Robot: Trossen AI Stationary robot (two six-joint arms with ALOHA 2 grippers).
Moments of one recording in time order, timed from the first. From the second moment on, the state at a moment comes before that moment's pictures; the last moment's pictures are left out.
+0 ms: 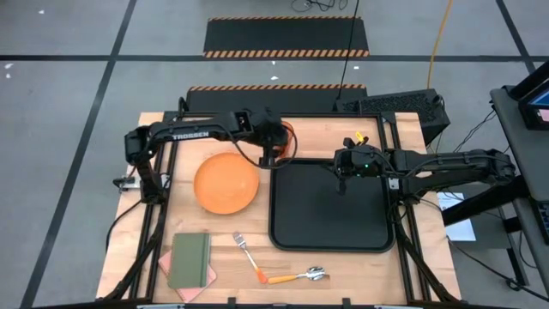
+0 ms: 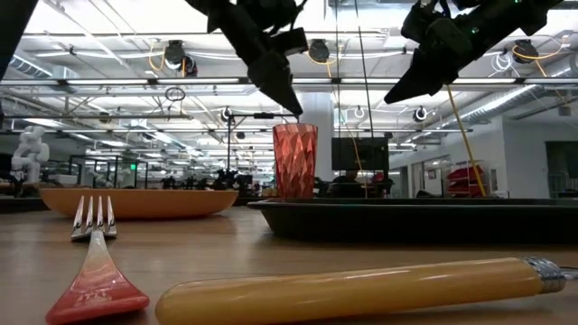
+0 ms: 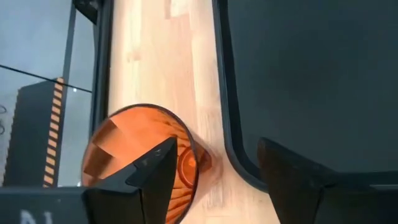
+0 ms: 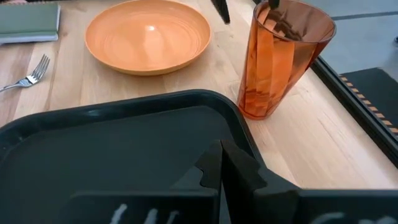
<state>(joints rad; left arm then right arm) 0.29 1.80 1.55 -0.61 0.02 0.49 -0.09 0.95 0.61 -0.24 0.18 0.06</state>
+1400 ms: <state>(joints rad) 0.27 1.87 1.55 -0.59 -0.03 0.73 -0.06 1.05 0.61 0.08 0.19 0.02</state>
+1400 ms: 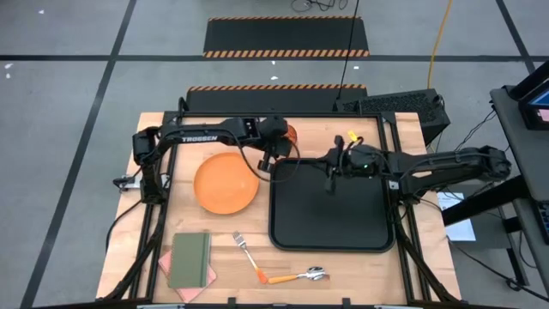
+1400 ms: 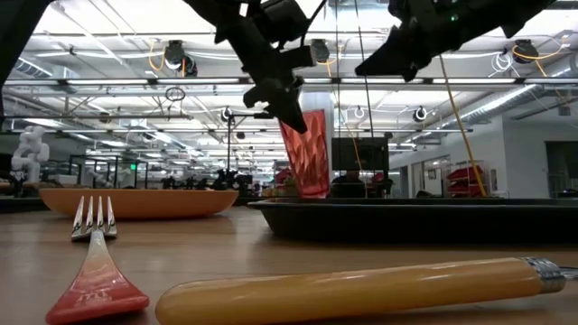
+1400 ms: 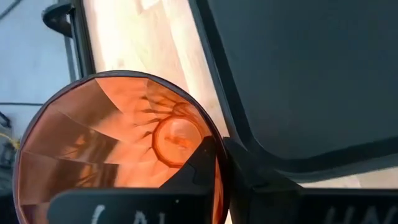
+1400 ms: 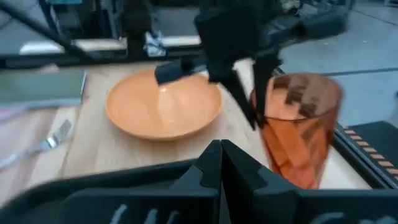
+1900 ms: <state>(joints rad) 0.20 1.85 1.55 -0.67 -0.16 0.89 -0.05 1.27 0.81 0.05 0.29 -0.18</state>
